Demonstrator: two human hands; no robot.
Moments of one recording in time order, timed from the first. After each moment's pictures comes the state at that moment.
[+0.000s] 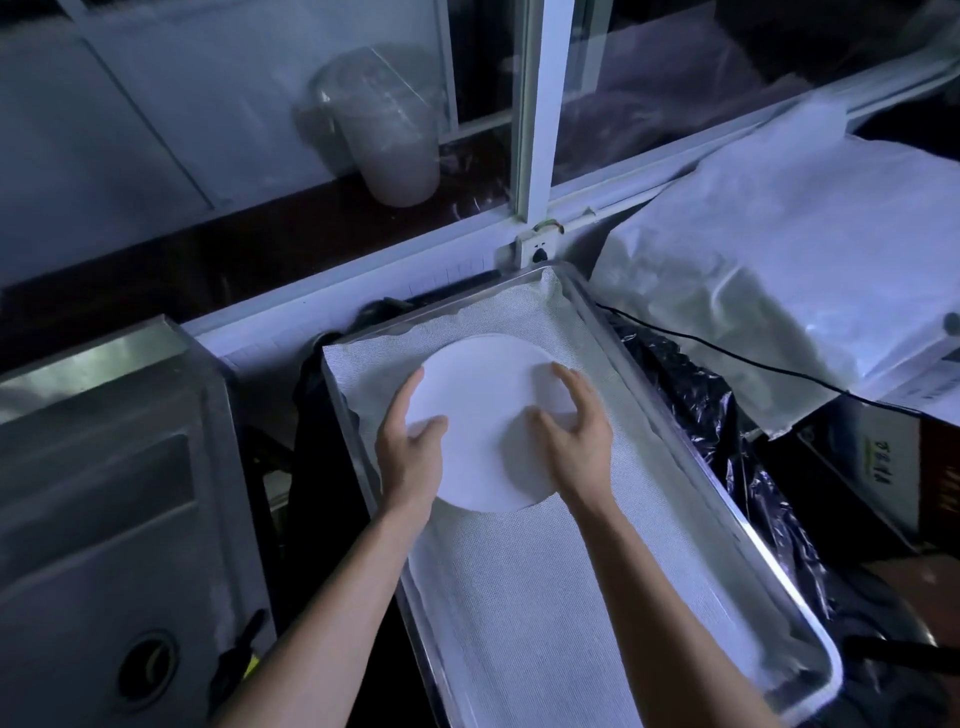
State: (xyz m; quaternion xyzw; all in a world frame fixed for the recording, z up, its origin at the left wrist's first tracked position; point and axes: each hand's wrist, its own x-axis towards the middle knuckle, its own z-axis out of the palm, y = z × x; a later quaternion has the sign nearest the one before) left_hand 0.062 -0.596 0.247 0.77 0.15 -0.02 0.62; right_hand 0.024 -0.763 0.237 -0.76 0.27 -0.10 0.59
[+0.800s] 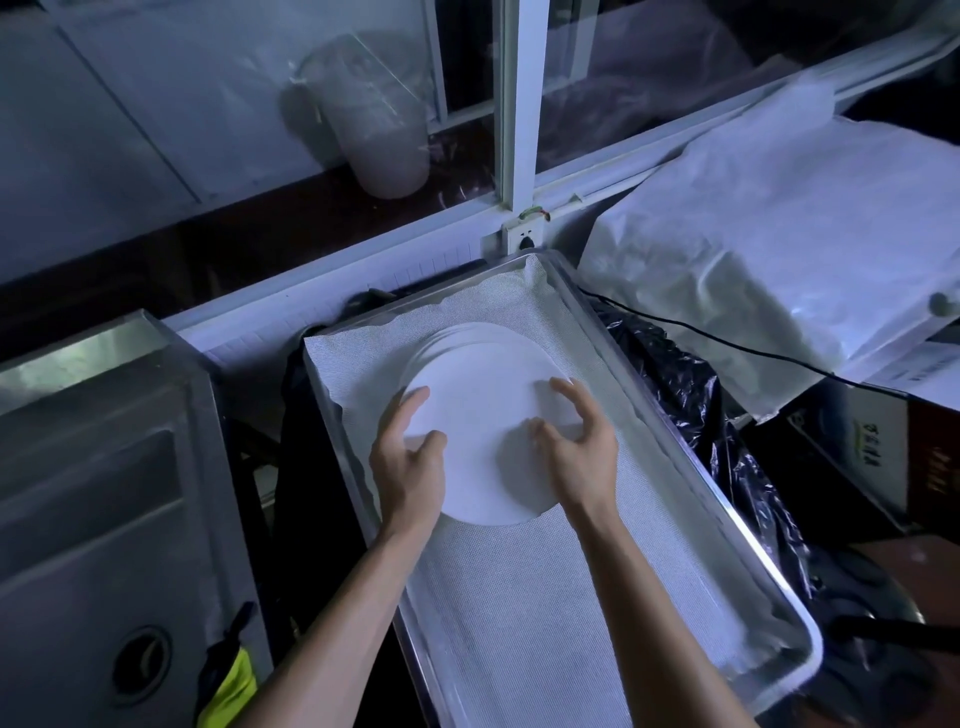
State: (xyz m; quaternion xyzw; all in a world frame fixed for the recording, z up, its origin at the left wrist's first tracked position) left_hand 0.028 -0.610 0.254 0.78 0.13 0.01 0.61; right_hand -0.004 -0.772 0.240 -0.72 0.30 -0.10 0.62
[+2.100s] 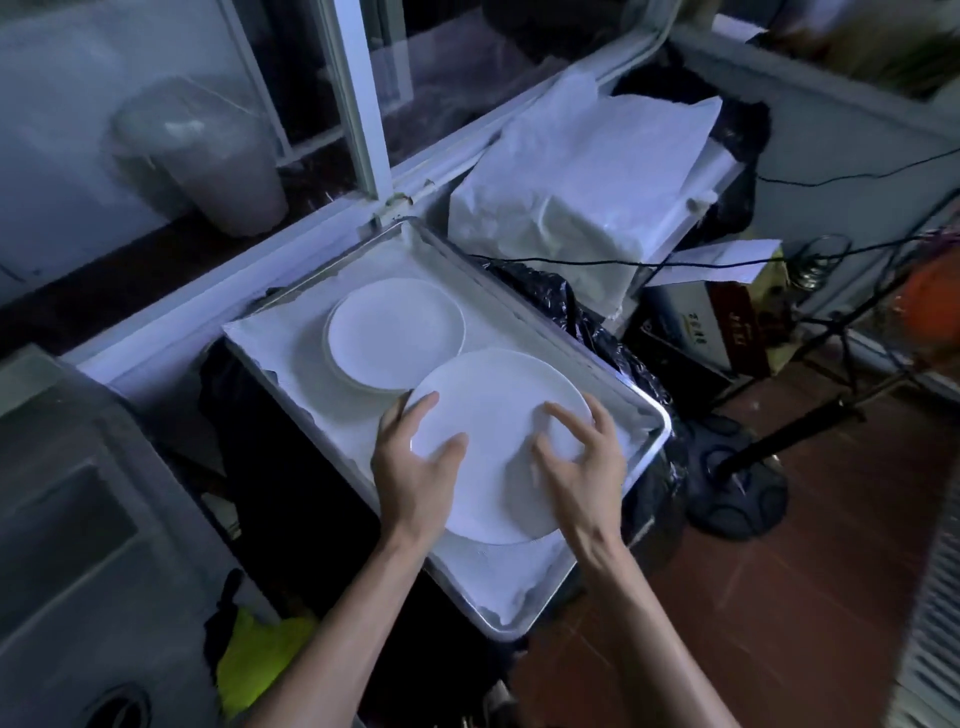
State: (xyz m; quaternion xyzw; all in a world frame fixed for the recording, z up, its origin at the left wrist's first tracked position) left_hand -0.118 -0.579 0.282 0.80 -0.10 -0.07 0.59; right_hand -0.221 -0.712 0.283 -0.74 0.39 -0.25 0.49
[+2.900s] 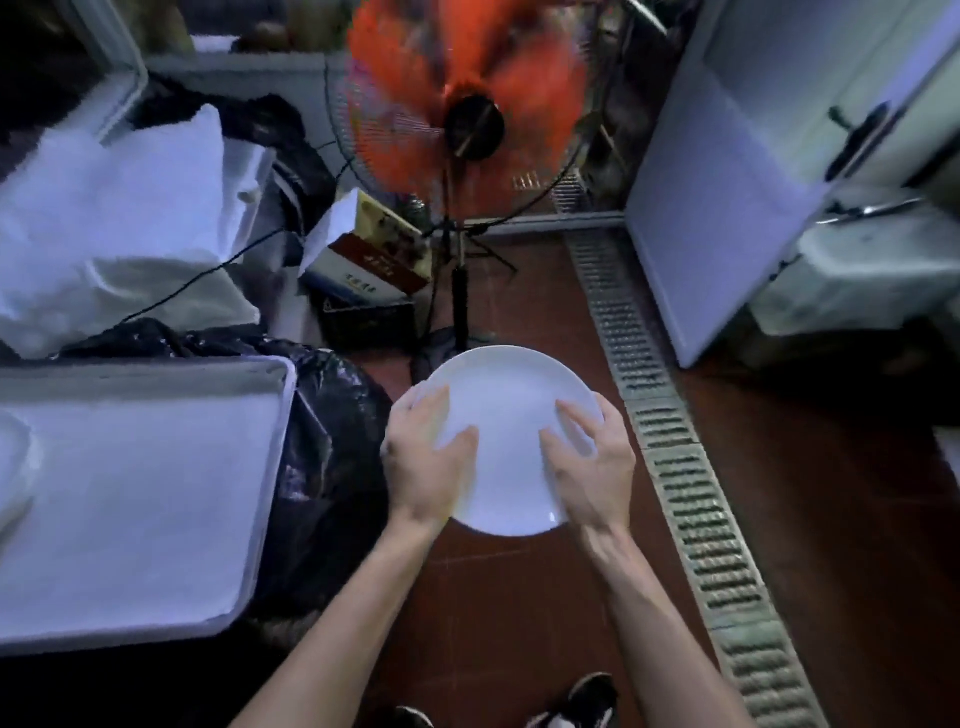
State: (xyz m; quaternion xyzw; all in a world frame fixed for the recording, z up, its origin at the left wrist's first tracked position) left_hand -0.472 -0.690 0.309 0.68 -0.45 -0.29 0.51; right_hand -0.636 -0.693 0.313 -0.50 0.63 -0.49 0.34
